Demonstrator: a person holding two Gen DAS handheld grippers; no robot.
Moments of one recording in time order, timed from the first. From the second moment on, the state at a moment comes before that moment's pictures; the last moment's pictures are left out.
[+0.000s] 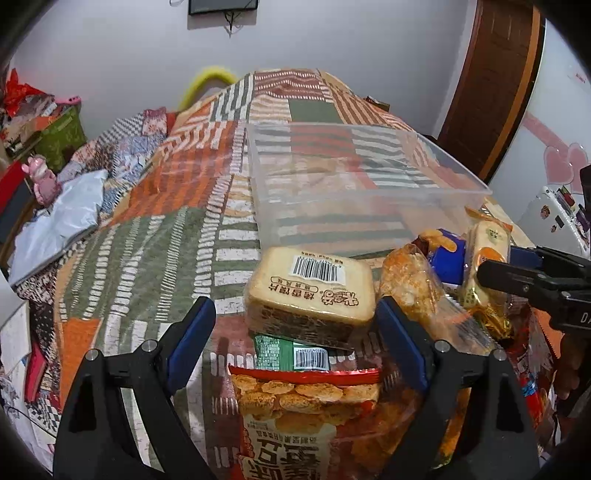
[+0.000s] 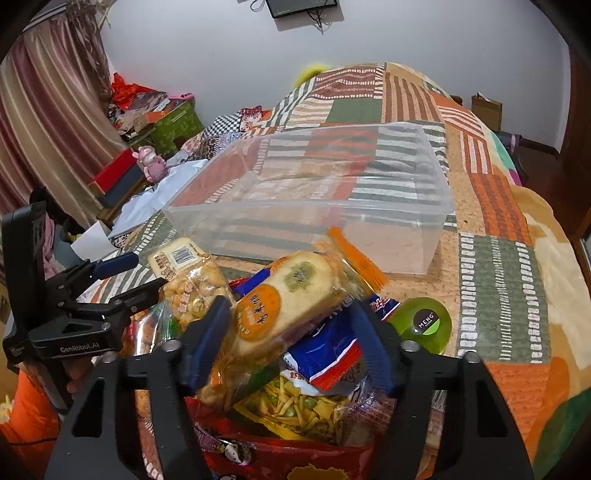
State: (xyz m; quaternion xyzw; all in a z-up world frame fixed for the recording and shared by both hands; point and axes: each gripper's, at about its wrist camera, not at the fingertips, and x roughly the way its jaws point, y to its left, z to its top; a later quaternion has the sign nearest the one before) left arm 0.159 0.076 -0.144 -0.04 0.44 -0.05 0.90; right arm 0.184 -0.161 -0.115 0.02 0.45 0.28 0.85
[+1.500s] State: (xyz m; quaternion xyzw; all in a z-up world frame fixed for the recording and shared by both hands) left arm 0.126 0.083 -0.094 -0.07 0.36 -0.01 0.93; right arm 0.167 -0.180 -0.078 0.05 0.38 0.30 0.88
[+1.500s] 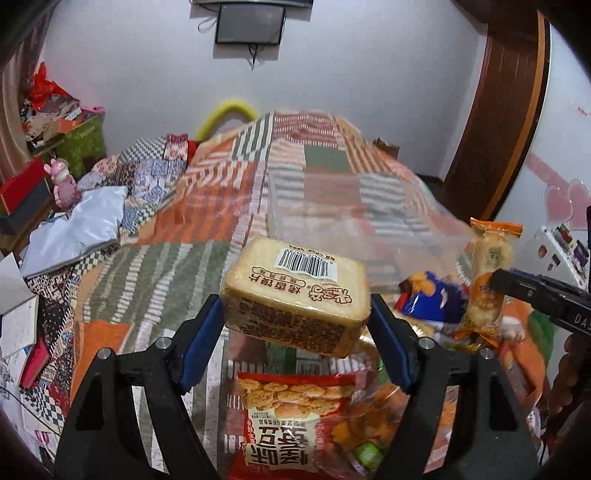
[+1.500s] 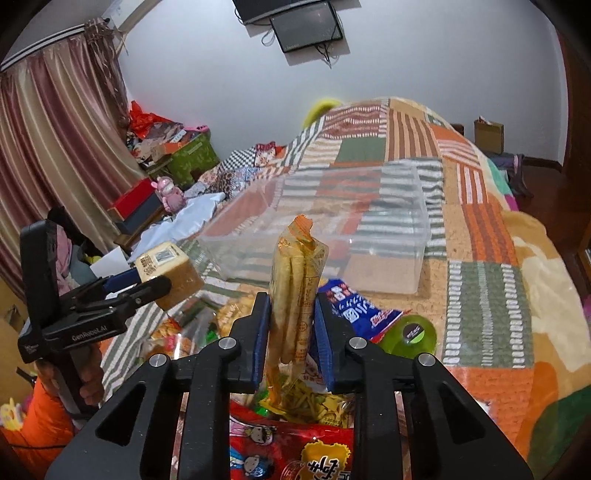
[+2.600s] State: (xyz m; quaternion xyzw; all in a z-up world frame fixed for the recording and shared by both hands) left arm 0.244 0.045 -0.079 -0.05 0.38 -0.02 0.93; right arm 0.257 -0.173 -0.050 0.00 0.34 0.27 0.90
